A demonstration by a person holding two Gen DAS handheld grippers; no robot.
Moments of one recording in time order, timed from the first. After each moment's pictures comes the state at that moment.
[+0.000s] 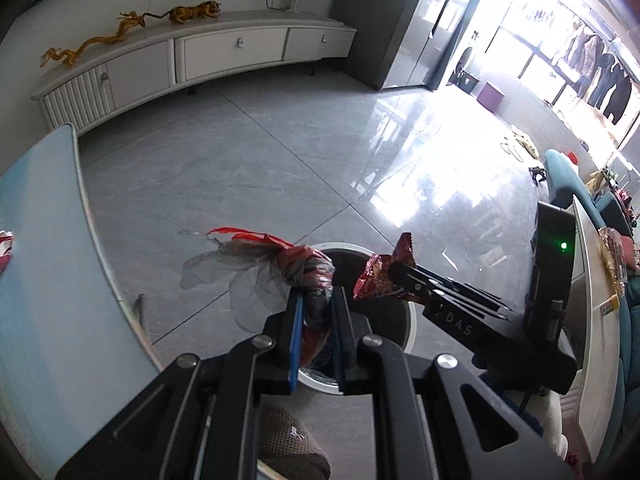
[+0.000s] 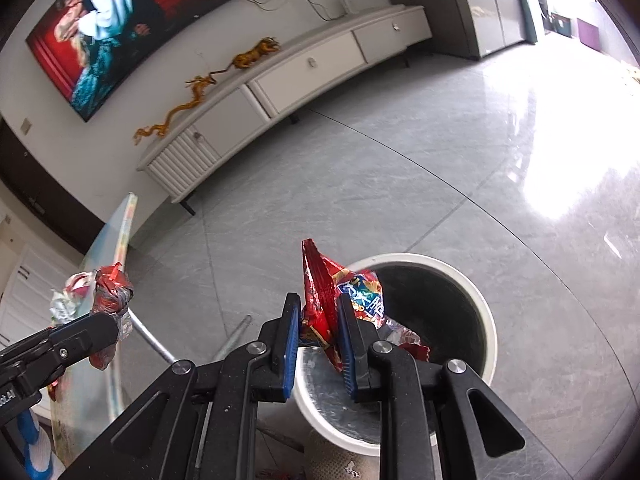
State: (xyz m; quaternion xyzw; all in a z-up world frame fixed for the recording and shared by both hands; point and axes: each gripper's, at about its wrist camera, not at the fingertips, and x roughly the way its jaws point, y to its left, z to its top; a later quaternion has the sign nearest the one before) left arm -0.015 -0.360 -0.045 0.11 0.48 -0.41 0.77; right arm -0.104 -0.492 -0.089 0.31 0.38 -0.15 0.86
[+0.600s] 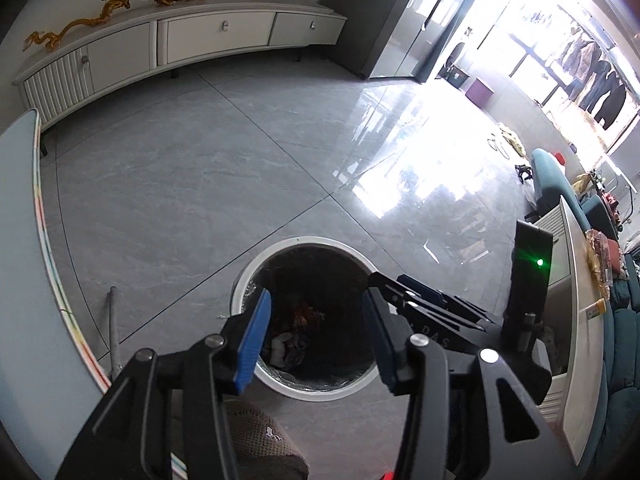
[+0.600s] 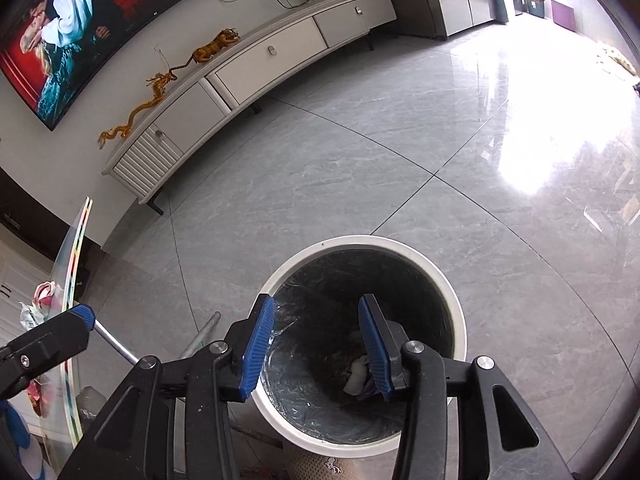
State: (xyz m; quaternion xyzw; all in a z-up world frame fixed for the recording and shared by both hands) left arm -0.006 -0.378 -0.055 0.09 0.50 -0.42 0.75; right arm -0.116 -0.514 -0.107 0.32 0.40 -0.19 0.84
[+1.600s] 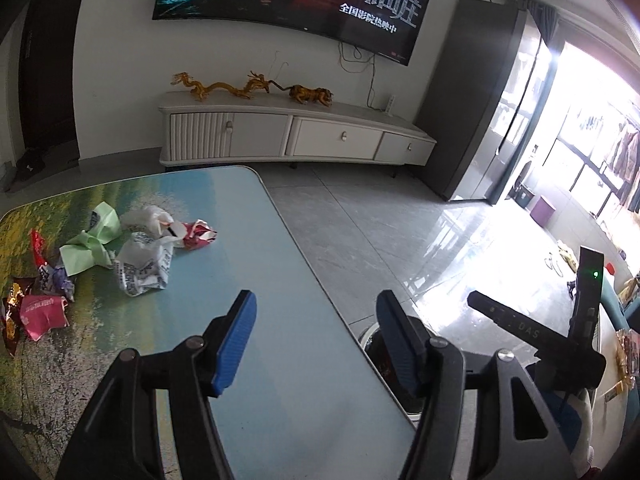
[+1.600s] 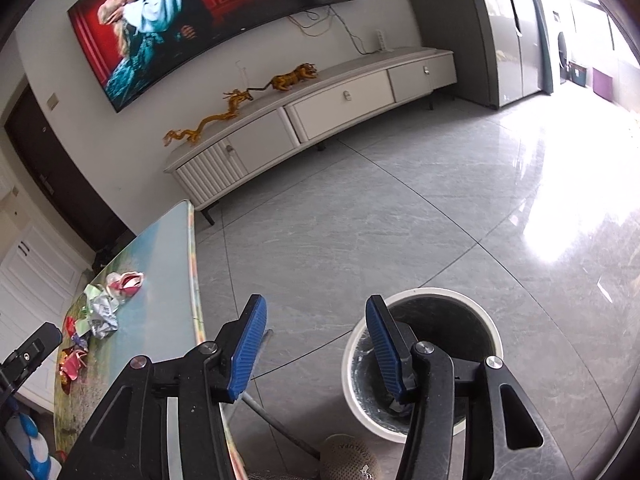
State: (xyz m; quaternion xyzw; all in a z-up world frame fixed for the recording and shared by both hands) left arm -0.012 -0.143 0.049 -0.03 0.37 -0.28 0.89; right arm -0.094 -0.418 0.011 0.24 0.35 -0.13 0.90
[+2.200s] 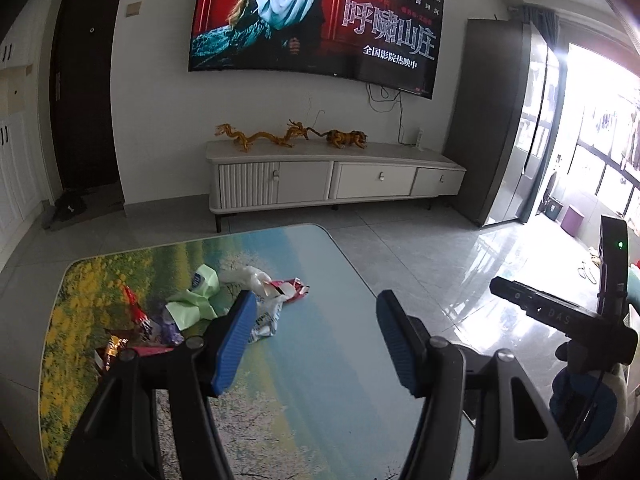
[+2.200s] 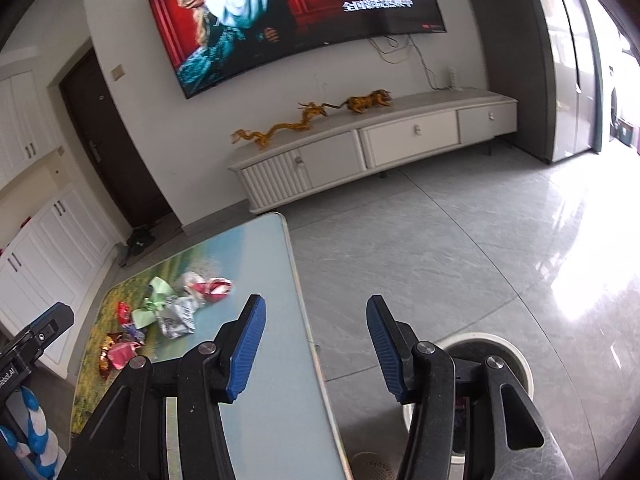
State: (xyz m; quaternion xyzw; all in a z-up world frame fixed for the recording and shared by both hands) left arm -0.018 -0.065 0.113 0.01 0.29 -0.22 0.93; right arm -0.060 -0.331 0.081 0.17 0.32 -0.04 0.93
